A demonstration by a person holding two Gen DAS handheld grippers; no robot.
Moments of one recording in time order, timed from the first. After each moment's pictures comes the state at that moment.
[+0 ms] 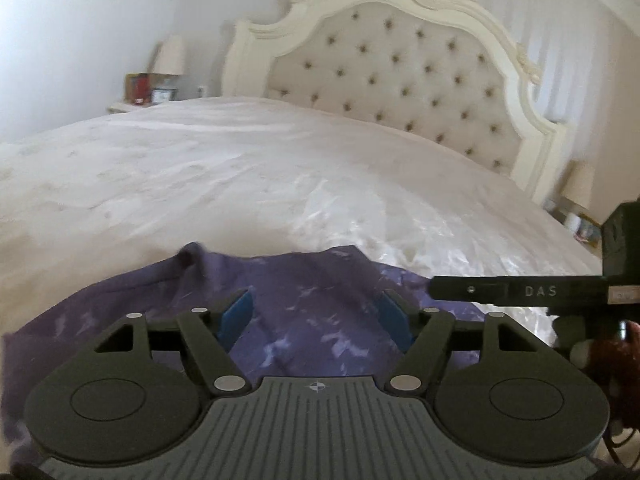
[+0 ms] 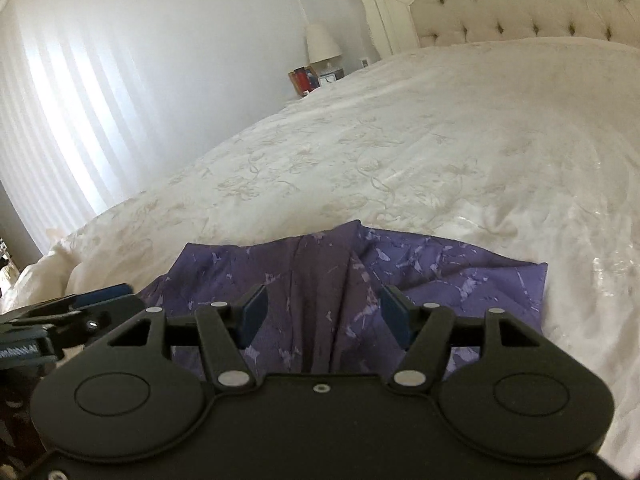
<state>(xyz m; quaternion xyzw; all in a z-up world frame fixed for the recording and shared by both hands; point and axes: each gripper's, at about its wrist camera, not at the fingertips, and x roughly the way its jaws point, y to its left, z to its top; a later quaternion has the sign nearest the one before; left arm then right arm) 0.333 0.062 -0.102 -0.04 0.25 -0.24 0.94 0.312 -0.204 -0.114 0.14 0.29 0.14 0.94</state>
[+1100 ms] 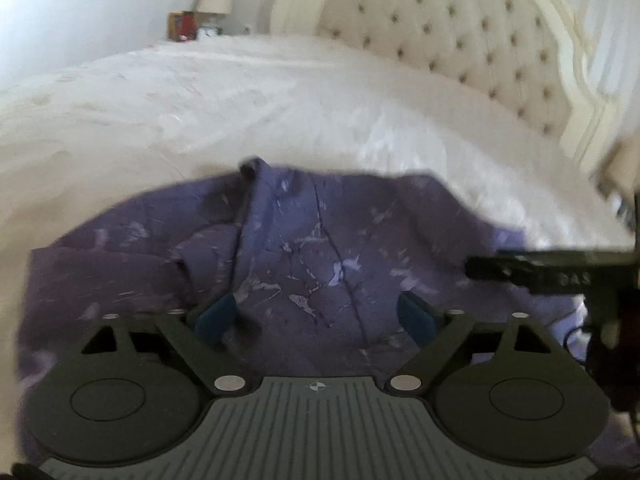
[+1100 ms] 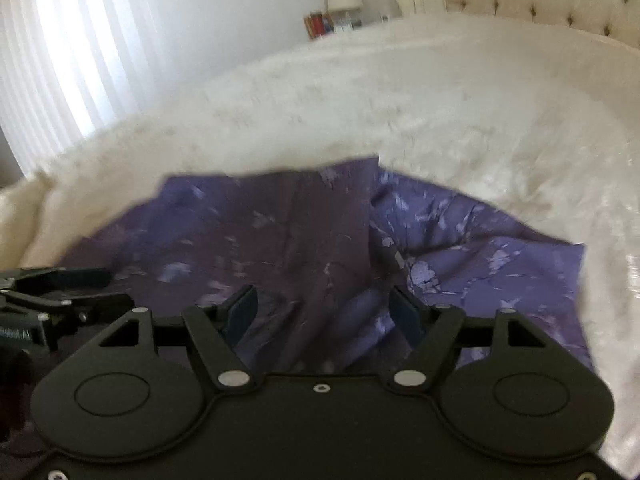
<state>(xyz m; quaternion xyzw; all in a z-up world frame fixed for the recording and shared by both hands) 0.341 0.099 -0.139 -0.06 0.34 -0.17 0.92 0.322 -0.179 -0.143 0.06 0.35 0.15 0.92</state>
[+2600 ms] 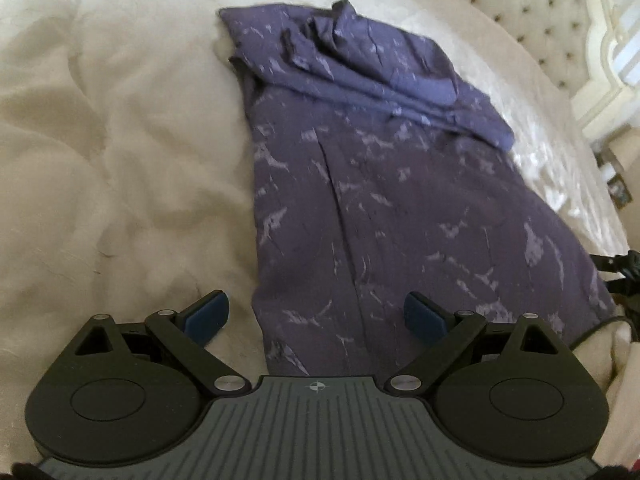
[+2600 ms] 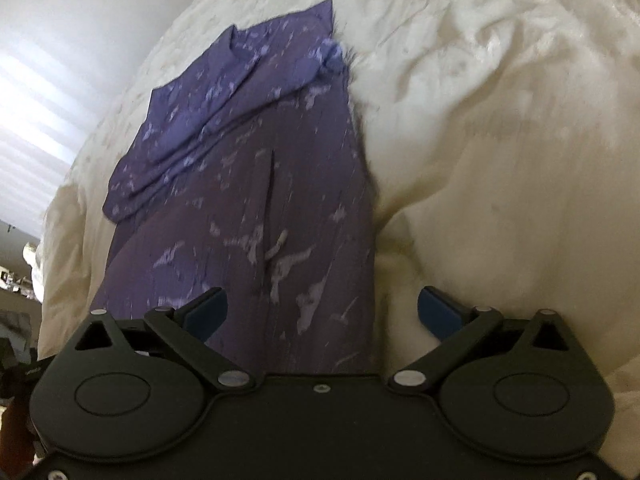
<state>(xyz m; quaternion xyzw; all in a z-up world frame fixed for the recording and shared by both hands) 0.107 0.183 -0.138 -0.11 0.52 -0.14 0.84 0.067 -0.315 -0.142 0.26 0.51 0.08 0.81</state>
